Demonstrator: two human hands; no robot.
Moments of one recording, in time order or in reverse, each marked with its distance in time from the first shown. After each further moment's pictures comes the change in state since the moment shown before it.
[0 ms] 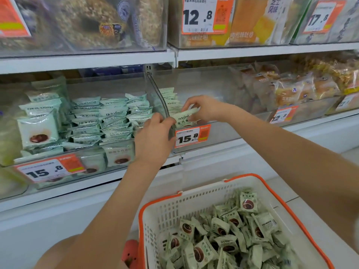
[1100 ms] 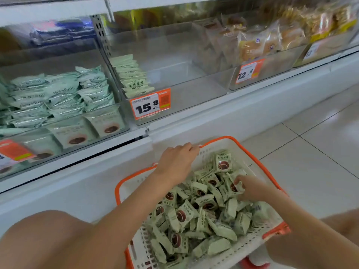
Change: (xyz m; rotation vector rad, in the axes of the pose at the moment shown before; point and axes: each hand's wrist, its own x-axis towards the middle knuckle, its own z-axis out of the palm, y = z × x) left_hand -0.082 0.087 0.106 0.066 -0.387 0.543; right_hand -0.256 0.228 0.124 -0.209 -0.337 0.692
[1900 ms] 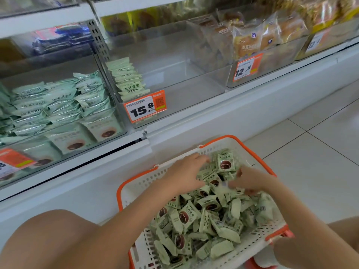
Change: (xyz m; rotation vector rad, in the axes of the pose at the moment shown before) left_hand 0.001 0.023 0.004 -0.402 -0.320 -0.028; right_hand -0.018 -0.029 -0.034 0.417 -0.117 0.033
